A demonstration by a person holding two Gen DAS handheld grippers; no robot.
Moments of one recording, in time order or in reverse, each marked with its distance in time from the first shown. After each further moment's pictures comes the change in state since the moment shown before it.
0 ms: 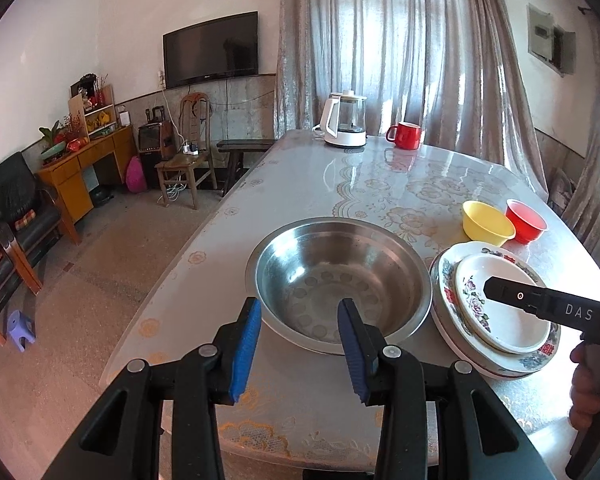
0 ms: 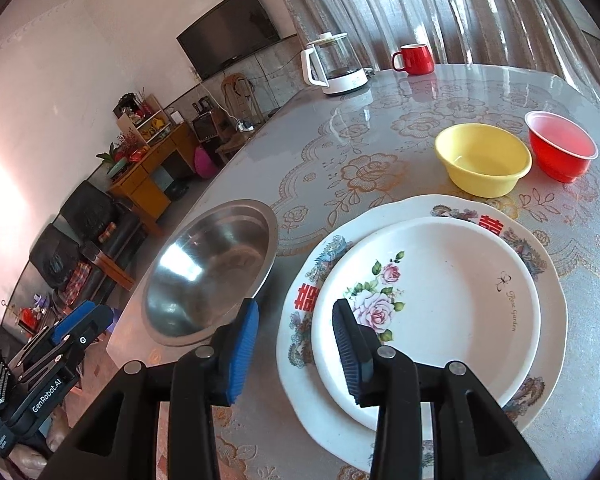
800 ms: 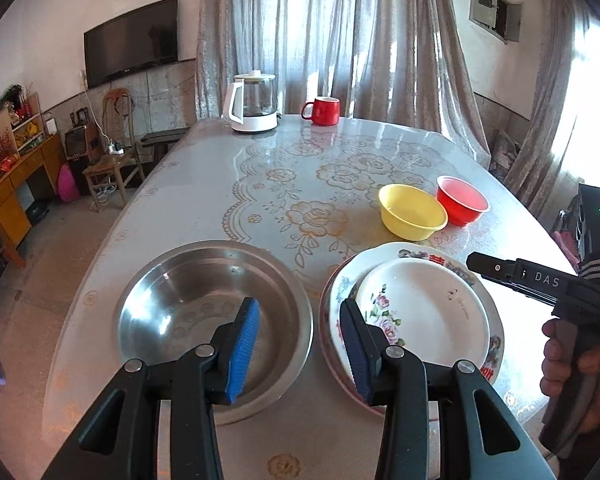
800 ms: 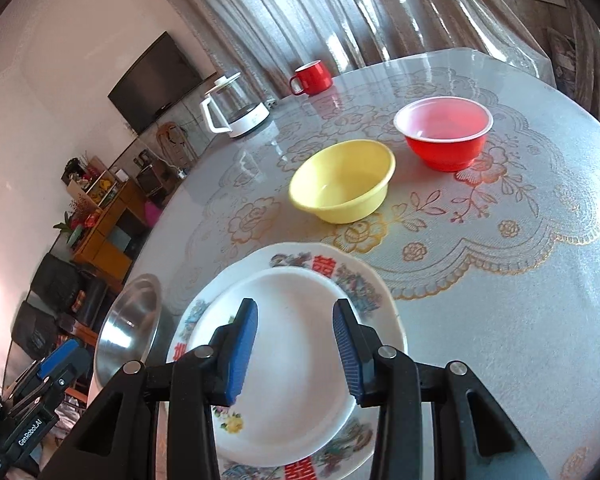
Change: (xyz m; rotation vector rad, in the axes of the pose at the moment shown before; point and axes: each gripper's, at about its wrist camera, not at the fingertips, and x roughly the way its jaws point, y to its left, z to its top) left arm 0.045 -0.090 0.054 0.119 0.119 -0.232; right arm -0.040 -0.108 0.023 0.239 -0.106 -0.131
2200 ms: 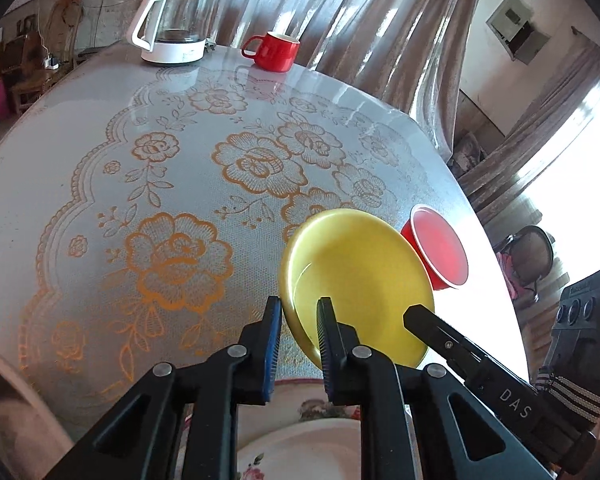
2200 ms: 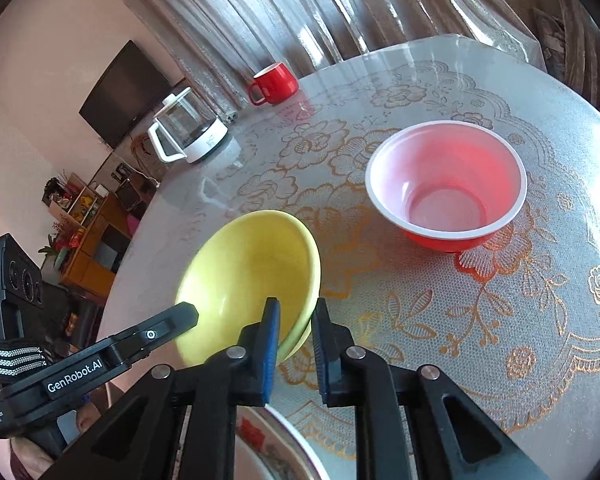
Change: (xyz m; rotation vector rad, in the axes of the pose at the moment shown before) left arm 0.160 -0.054 0.104 -0.194 0.223 -0.282; right arm 0.071 -0.038 0.091 0.058 0.031 -0.020
